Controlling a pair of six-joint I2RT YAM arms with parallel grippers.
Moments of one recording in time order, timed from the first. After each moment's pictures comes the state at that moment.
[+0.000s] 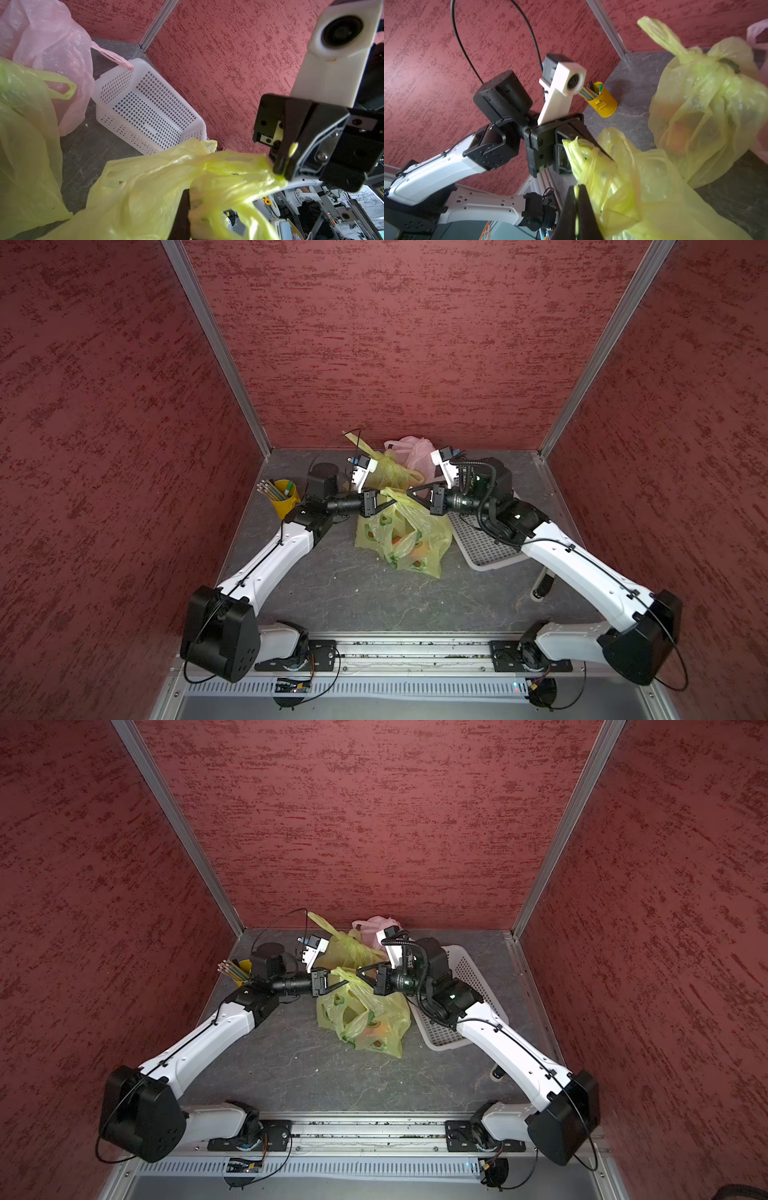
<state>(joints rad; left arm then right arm) -0.33 1.31 0.98 0.00 0.91 -0.52 0.64 1.30 1.19 -0.14 -0.57 0.62</state>
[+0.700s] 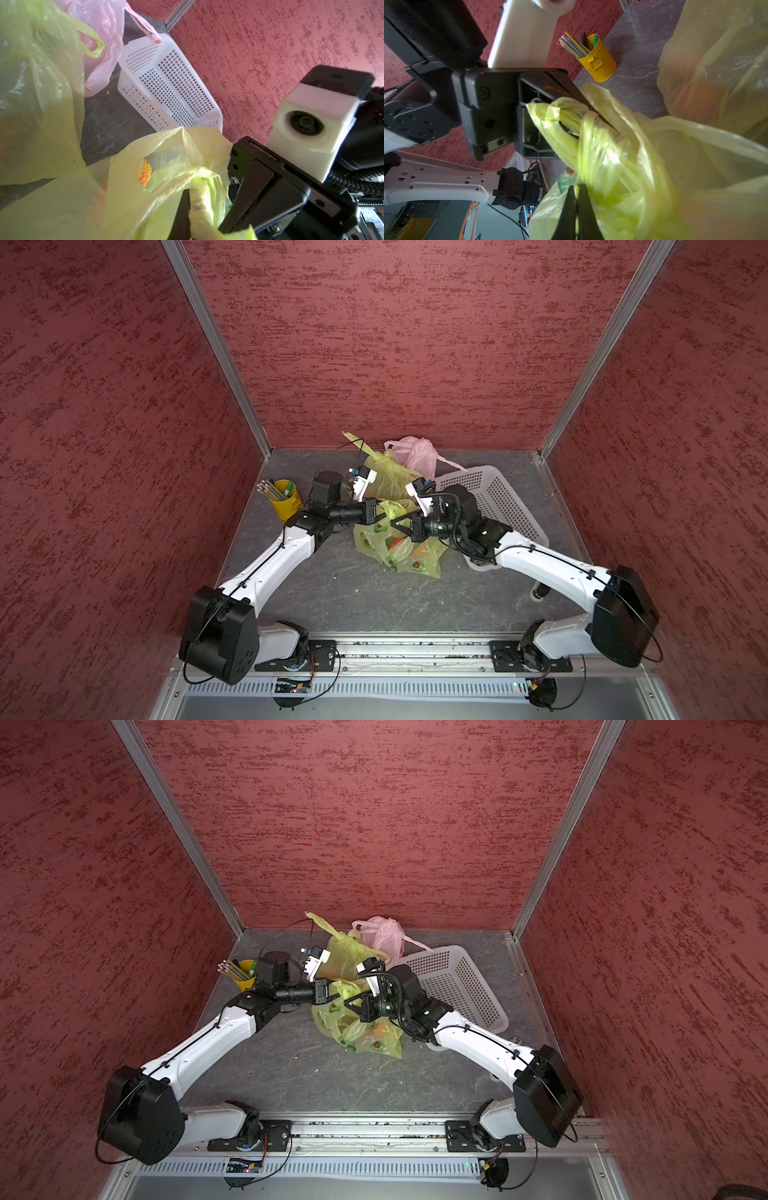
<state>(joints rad) -0.34 1.30 0.92 -0.11 0.82 -0.53 0.74 1.43 1.00 0.02 -0.53 0.56</state>
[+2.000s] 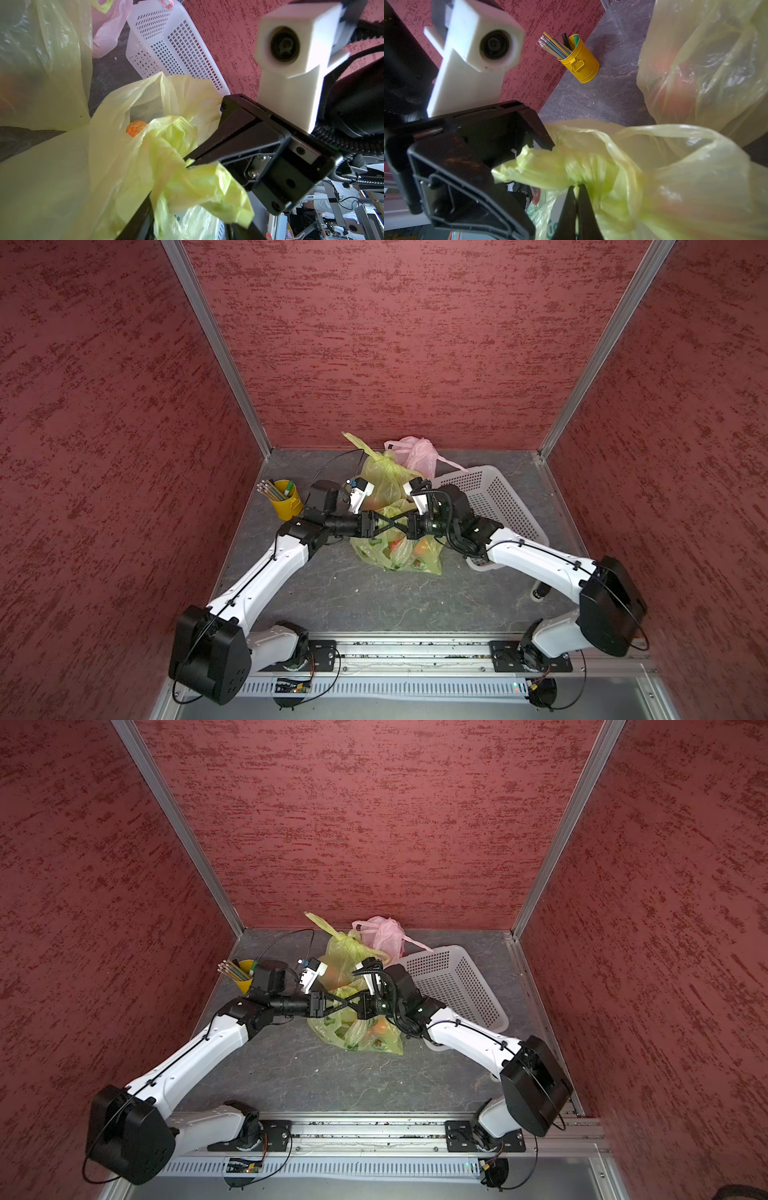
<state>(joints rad) -0.35 1.21 0.90 -0.32 0.81 -0.47 0.73 1.49 1.02 0.05 -0.47 0.58</state>
